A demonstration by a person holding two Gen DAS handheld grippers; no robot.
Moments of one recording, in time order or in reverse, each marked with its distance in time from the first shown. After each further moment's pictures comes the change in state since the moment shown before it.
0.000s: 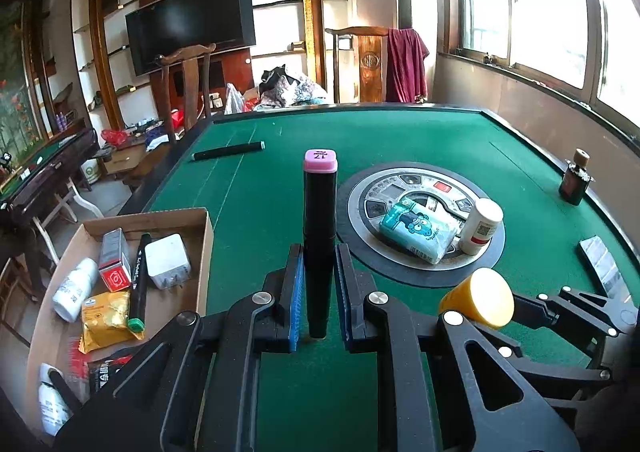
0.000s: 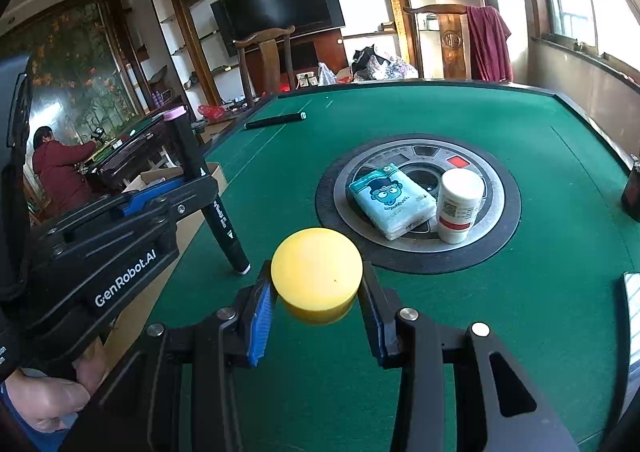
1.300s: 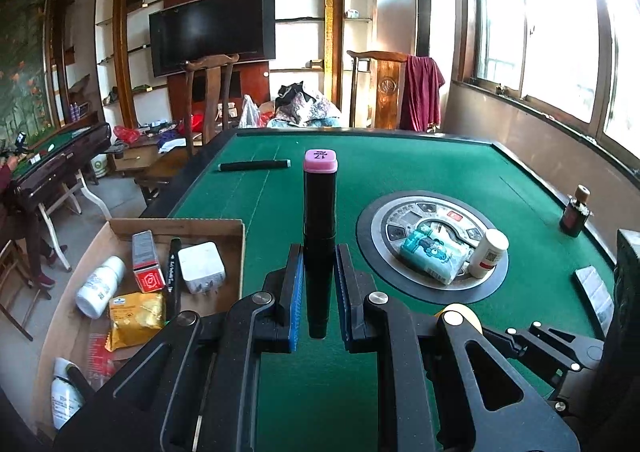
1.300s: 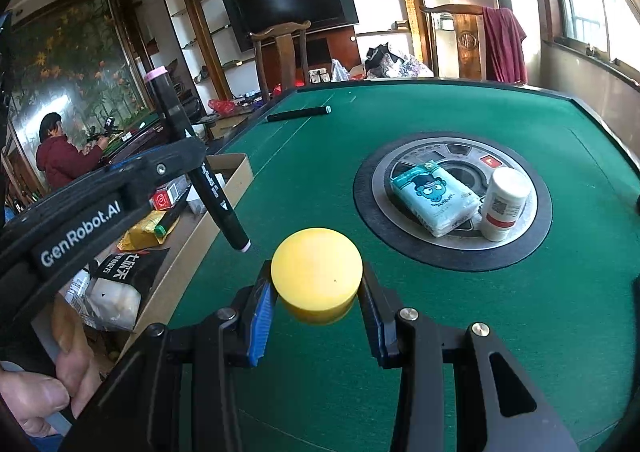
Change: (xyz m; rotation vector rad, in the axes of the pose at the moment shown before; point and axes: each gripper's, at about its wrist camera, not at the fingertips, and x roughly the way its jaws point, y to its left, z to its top) left arm -0.026 0.035 0.004 -0.087 -0.070 0.015; right arm 0.010 0.034 -0.004 -0.023 0.011 0.026
